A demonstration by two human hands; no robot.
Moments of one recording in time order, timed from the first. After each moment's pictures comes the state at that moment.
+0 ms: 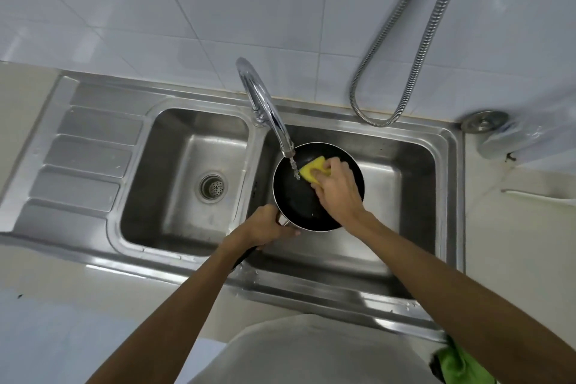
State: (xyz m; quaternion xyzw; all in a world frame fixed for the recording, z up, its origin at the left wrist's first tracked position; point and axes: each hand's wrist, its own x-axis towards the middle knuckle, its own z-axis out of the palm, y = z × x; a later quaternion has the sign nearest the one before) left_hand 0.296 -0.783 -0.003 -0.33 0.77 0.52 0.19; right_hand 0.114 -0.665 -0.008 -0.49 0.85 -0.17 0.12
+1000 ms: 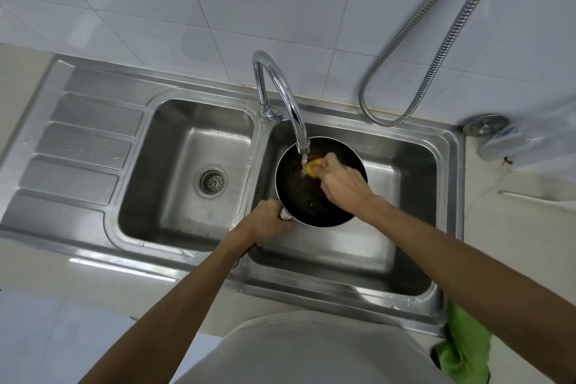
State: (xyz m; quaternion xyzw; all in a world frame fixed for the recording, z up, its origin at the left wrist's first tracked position) left_hand 0.303 -0.795 0.004 -0.29 0.82 0.46 0.19; right_hand 0.101 -0.679 0.013 -0.59 0.79 -0.01 0.17
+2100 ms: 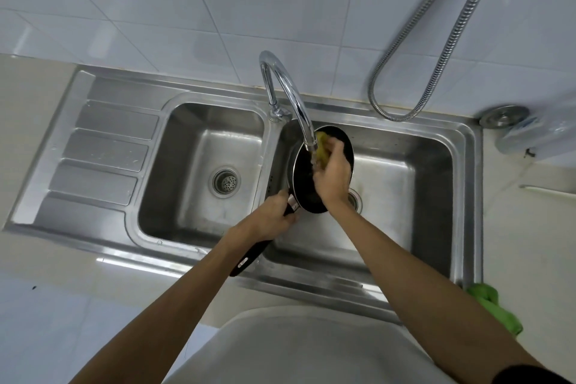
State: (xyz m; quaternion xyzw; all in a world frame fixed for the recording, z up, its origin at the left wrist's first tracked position) left_hand 0.305 -0.802 0.026 -0.28 0.84 0.43 0.19; right_hand 0.152 -0.726 -0.010 -0.22 0.86 -0.42 0.17
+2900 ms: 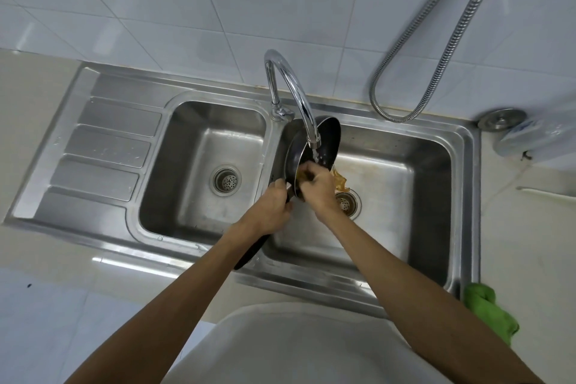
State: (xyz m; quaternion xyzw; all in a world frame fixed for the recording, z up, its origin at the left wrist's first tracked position) left_hand 0.304 -0.799 0.036 -0.32 0.85 0.39 0.12; right_hand 0.189 -0.726 0.000 -0.16 0.77 -0.50 0.36
